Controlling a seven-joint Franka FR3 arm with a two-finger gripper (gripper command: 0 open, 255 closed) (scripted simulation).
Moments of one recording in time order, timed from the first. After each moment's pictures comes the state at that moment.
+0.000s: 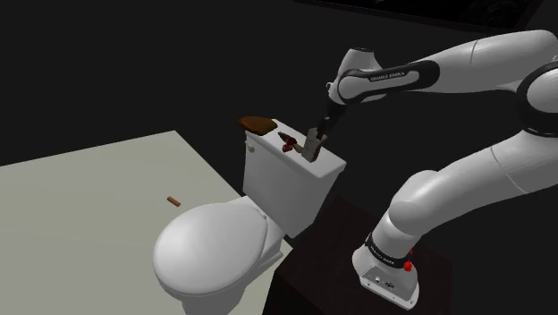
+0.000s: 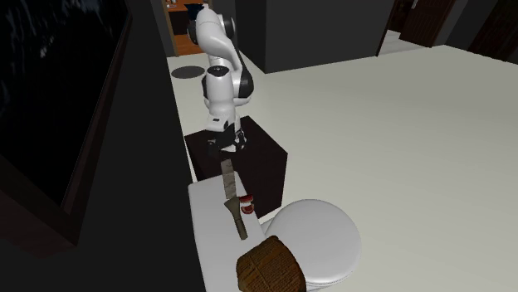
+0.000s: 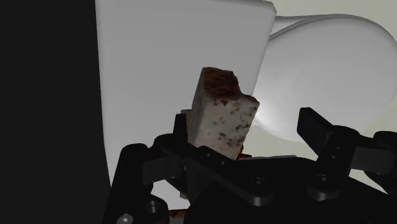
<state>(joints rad) -0.14 -0.51 -0.29 -2.54 -0.19 2.20 -0.32</state>
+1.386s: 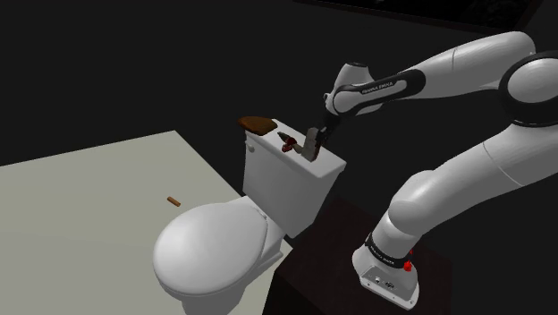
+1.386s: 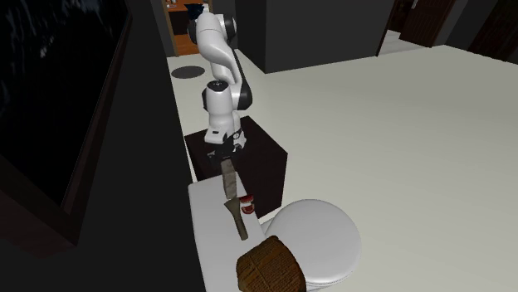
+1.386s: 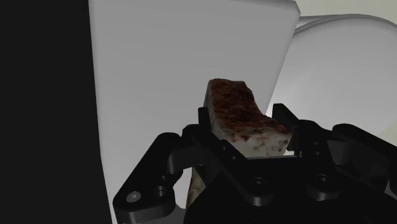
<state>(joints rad) -0.15 -0.43 -0.32 -2.60 -0.21 2.34 -0.33</state>
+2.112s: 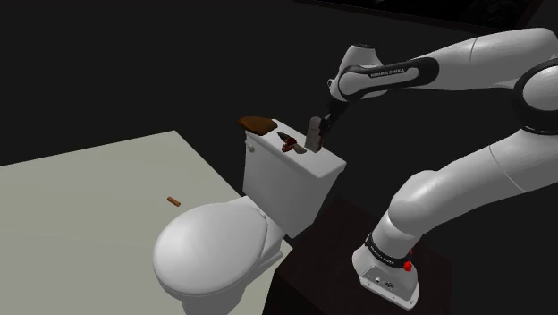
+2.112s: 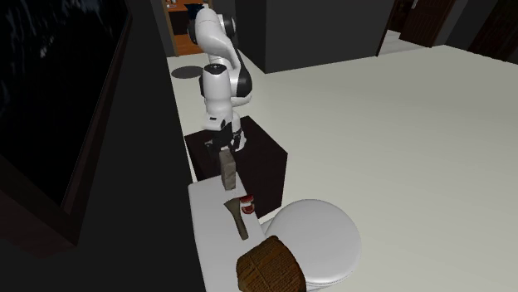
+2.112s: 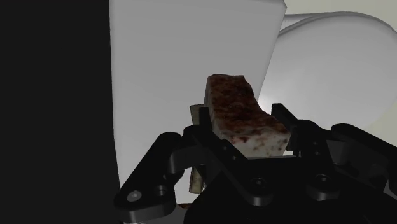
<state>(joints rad) -0.14 -0.49 -0.30 -2.51 -0.20 2.18 -0.34</state>
